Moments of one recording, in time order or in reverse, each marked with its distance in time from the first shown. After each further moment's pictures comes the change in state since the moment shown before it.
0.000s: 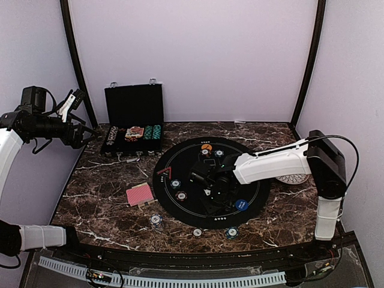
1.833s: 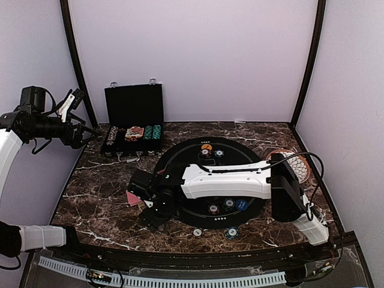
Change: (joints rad) left arm 0.000 -0.008 0.000 0.000 0.010 0.000; right arm 0.243 0.398 0.764 -0.194 -0.104 -0.095
